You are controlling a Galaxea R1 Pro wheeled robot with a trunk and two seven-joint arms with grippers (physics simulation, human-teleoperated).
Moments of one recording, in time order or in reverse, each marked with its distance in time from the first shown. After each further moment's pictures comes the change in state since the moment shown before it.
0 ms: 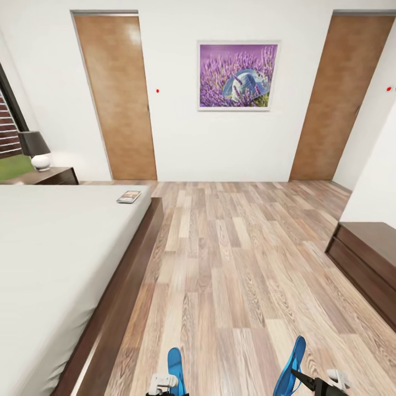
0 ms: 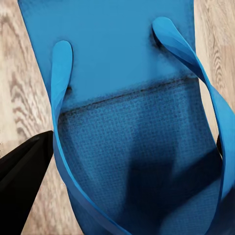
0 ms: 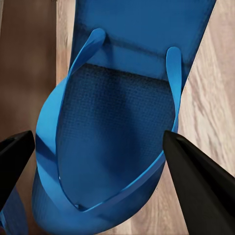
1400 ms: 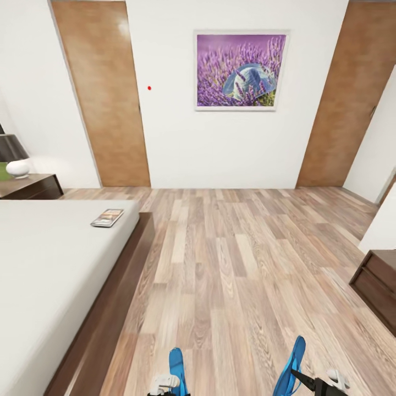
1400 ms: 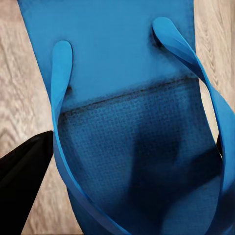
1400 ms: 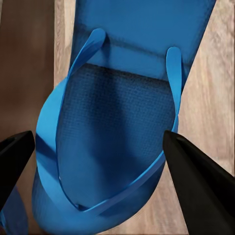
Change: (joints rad) left arm 0.000 -0.008 -0.001 0.000 0.000 0.001 0.000; right arm 0.000 0.000 0.001 0.000 0.001 0.000 0.002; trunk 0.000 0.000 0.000
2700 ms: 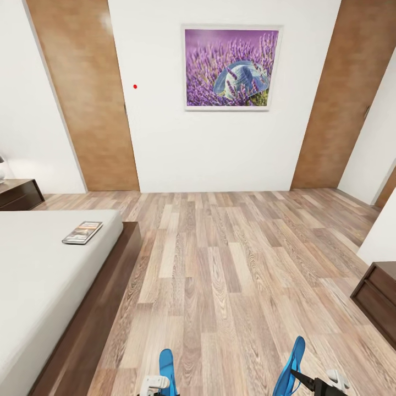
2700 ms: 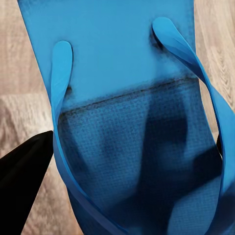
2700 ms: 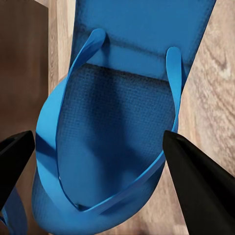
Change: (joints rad) left arm 0.006 0.051 0.004 -0.005 -0.003 -0.003 0.003; right arm 0.000 0.002 -0.002 0.002 0.000 0.000 0.001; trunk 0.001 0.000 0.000
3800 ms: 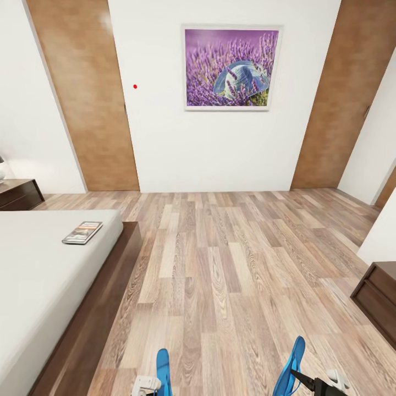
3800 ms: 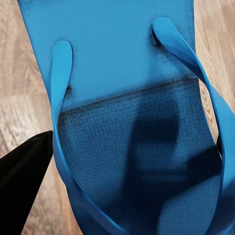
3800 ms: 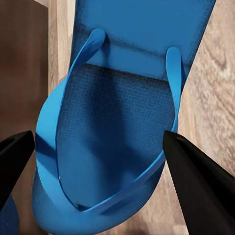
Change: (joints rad) left arm 0.000 0.061 0.003 0.003 0.009 0.003 -0.182; right arm 0.000 0.000 0.000 0.000 0.000 0.000 -0.001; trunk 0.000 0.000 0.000
